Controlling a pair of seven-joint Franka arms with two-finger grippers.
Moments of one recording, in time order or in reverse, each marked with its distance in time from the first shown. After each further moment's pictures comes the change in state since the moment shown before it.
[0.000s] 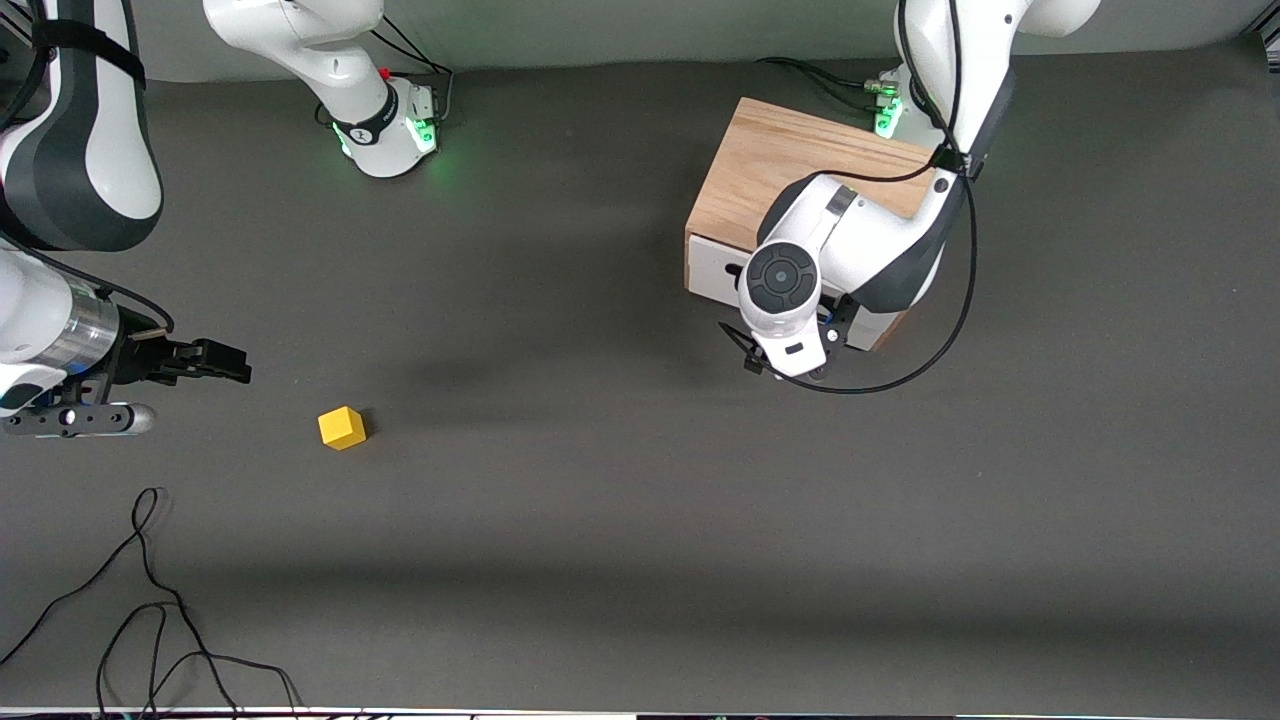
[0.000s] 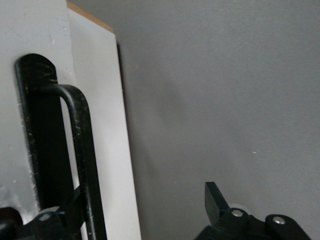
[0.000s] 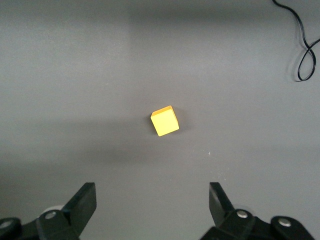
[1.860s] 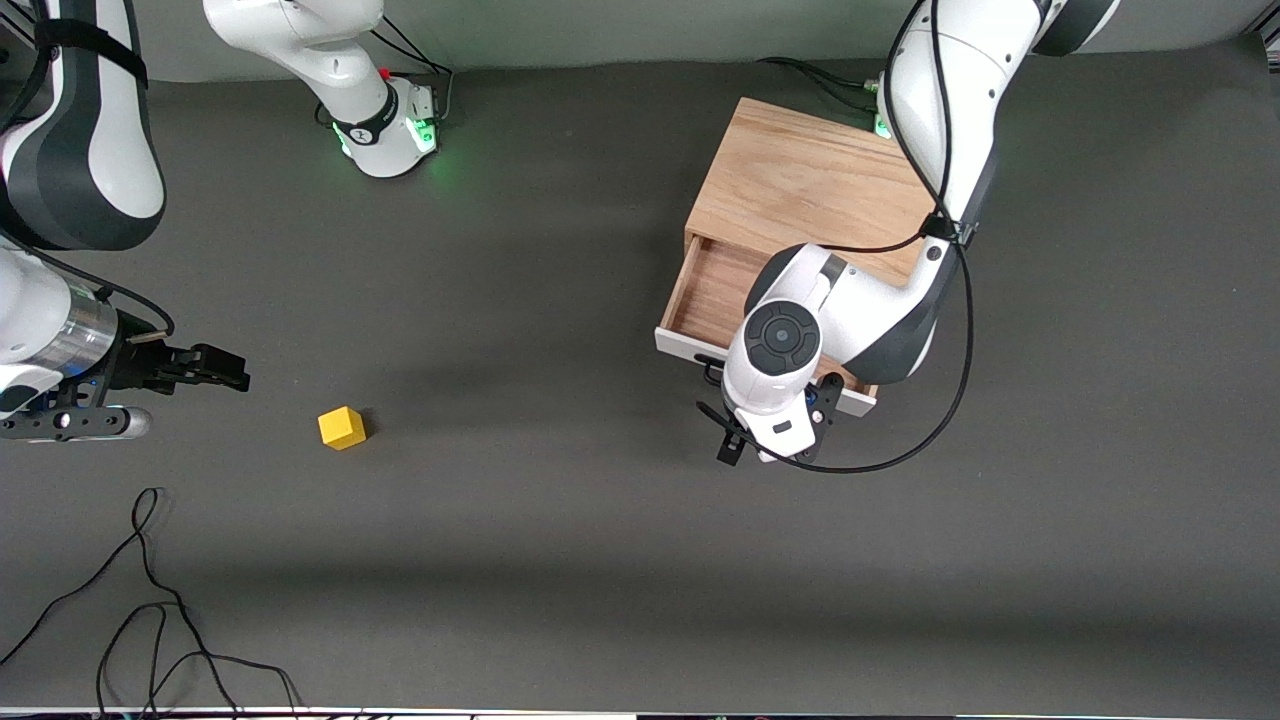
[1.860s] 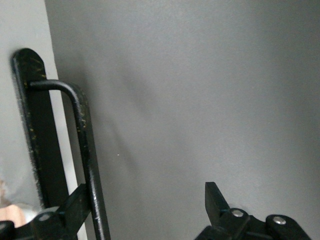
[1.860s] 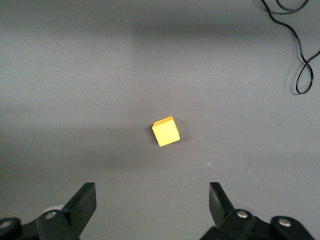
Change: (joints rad) left arm 0.037 0.239 0.000 0.379 0.044 0.113 0.001; right arm 0.003 0.000 0.002 -0.002 0.000 0.047 -0.018
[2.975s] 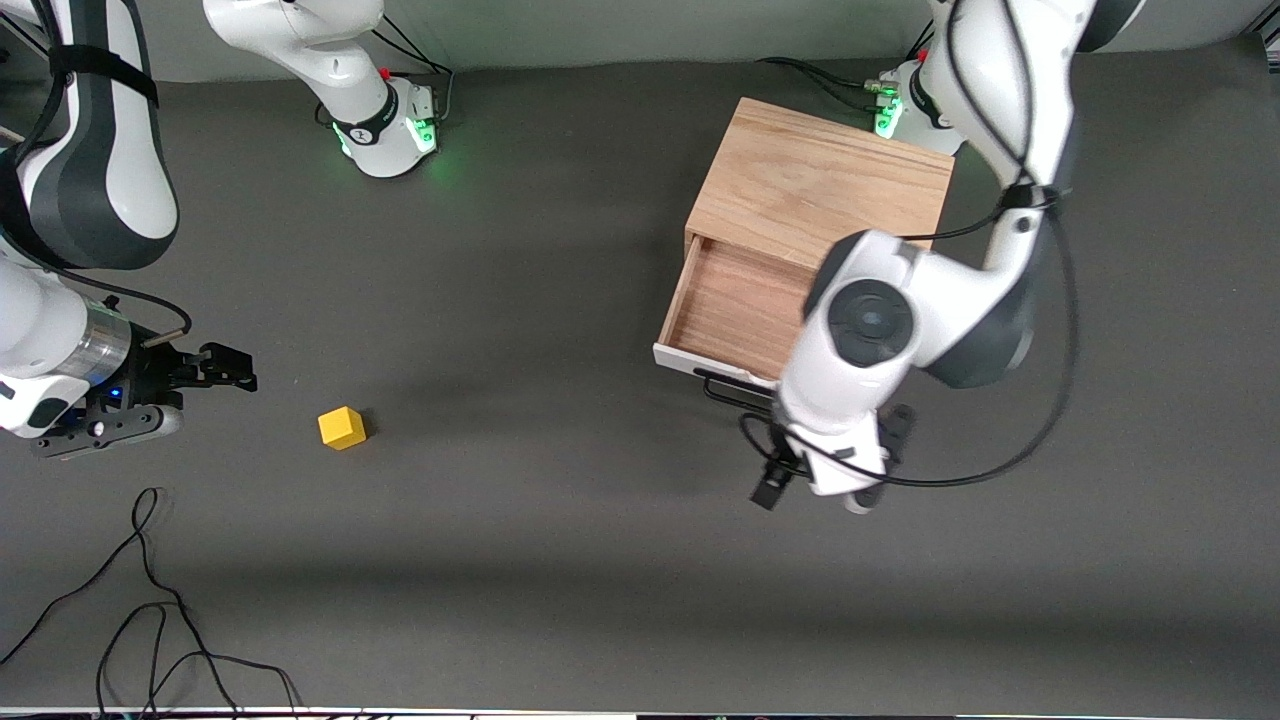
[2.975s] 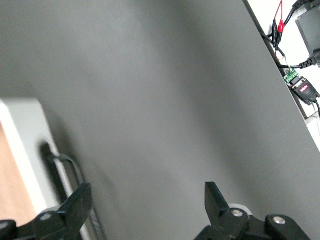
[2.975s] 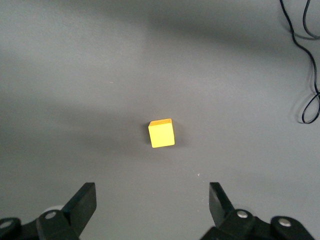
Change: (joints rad) left arm 0.118 -0.042 -0.002 0.230 0.025 -0.164 0.302; right arm -0.008 0.029 -0.004 -0.021 0.000 0.029 -0.211
